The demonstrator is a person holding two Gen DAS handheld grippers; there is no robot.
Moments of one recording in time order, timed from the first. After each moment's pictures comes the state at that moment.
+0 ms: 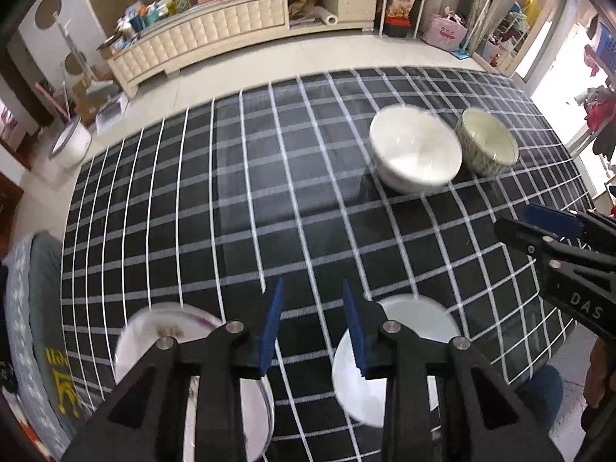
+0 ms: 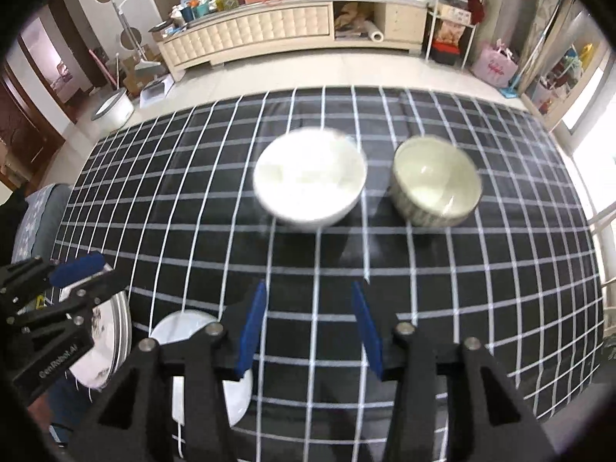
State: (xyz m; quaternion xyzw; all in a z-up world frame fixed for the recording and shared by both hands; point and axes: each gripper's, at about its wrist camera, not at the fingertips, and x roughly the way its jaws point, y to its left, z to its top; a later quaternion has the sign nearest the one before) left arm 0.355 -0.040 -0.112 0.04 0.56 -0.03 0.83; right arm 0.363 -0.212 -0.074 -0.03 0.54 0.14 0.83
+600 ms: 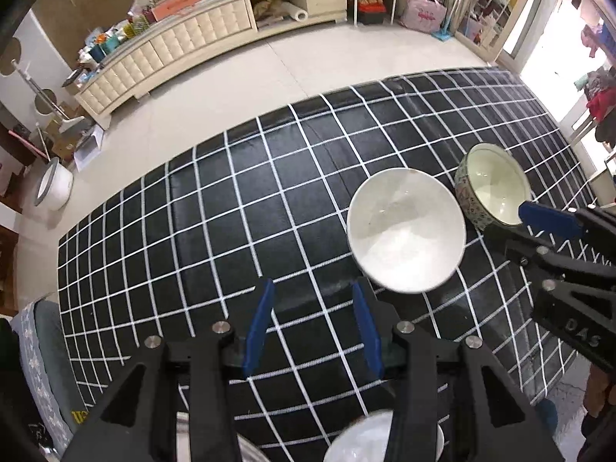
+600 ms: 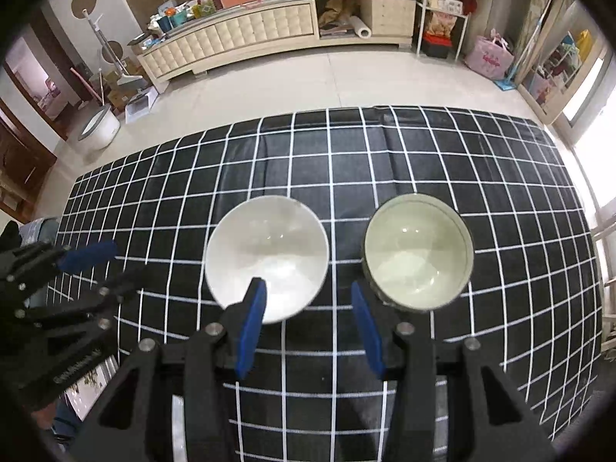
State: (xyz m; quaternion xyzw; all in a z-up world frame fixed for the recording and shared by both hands) left arm 0.476 -0.079 -0.120 0.08 0.58 -0.06 0.81; right arm 0.454 -0.225 -0.087 0.00 0.57 0.13 0.81
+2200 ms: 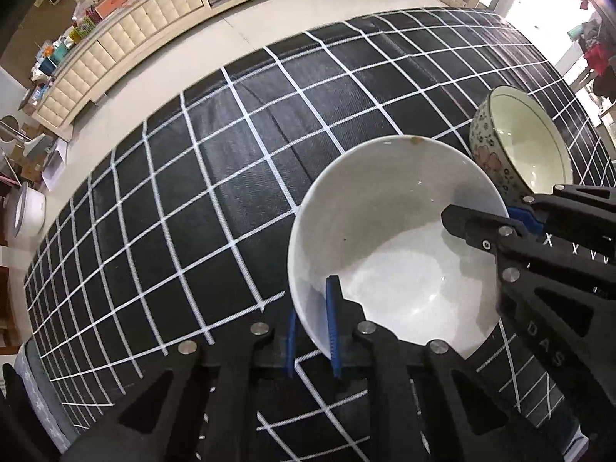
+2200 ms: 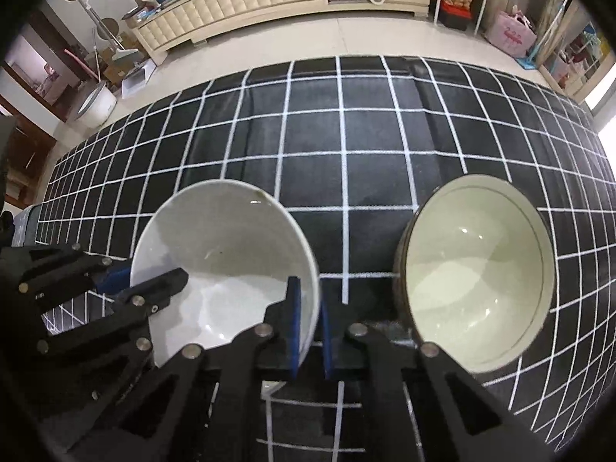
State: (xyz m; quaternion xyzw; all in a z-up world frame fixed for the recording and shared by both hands) left arm 0.516 -0.114 -0.197 0.13 0.62 -0.11 0.77; right arm 0.472 -0.210 -0.142 -0.01 0.60 0.15 0.78
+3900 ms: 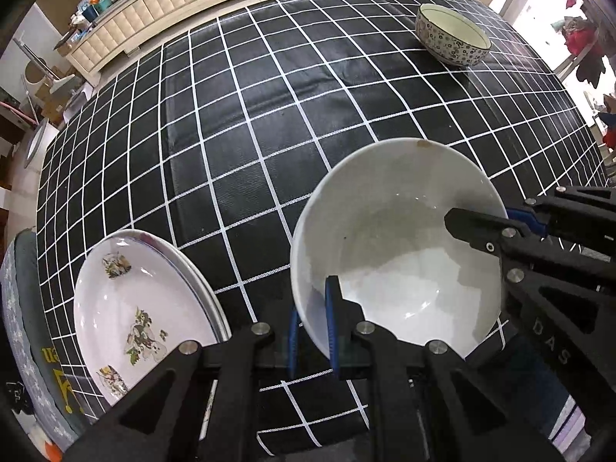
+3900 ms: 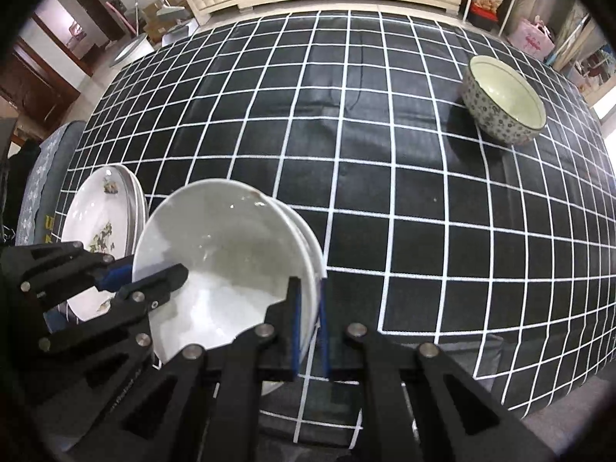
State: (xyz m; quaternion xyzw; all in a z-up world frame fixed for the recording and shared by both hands) left arm 0.301 -0.064 -0.174 0.08 0.63 -0.07 0.77; right arm 0.295 -0.159 -0.132 -0.05 0.62 0.18 0.76
